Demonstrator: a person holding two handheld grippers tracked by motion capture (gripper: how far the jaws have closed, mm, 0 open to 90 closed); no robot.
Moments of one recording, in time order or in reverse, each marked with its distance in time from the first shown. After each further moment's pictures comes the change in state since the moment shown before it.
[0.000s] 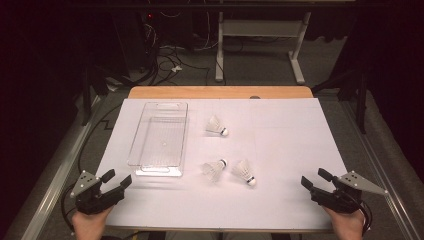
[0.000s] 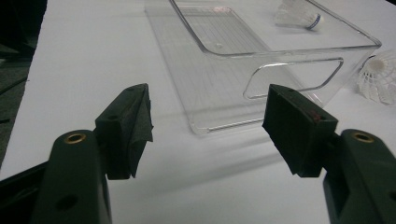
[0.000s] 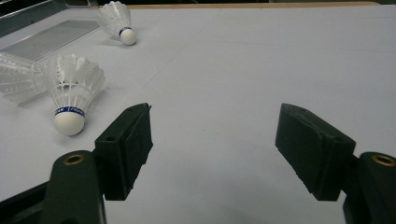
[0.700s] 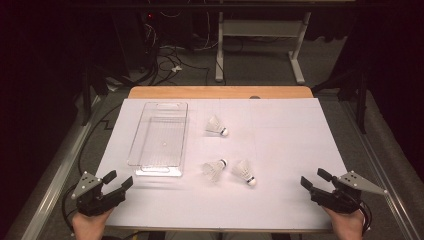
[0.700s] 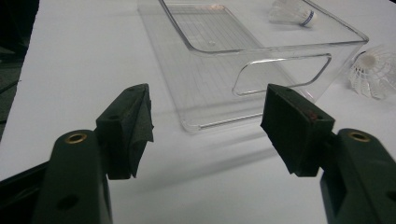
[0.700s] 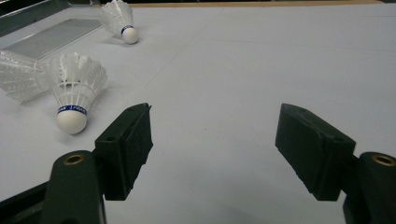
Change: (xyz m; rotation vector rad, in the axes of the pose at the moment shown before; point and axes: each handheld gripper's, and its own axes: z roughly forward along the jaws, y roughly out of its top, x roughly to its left) left arm -0.006 0.000 -0.002 0.011 -0.008 0.012; right arm 0.001 0.000 0.001 0.001 0.009 -0.004
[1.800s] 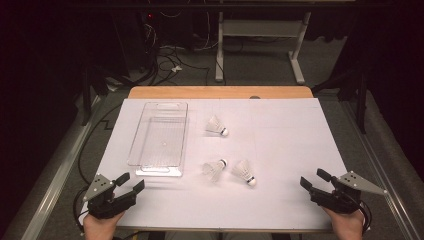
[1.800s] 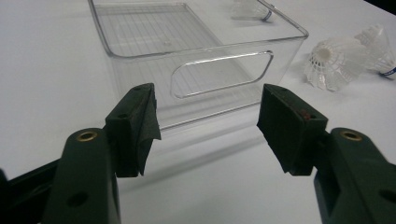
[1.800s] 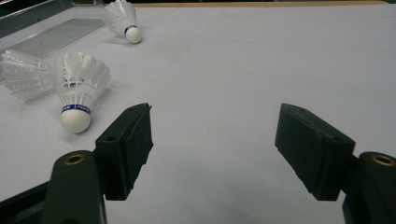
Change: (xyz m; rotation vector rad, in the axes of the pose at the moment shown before) left arm -0.031 0.003 0.007 0.013 -0.086 0.043; right arm 0.001 0.000 0.000 0.001 0.008 0.001
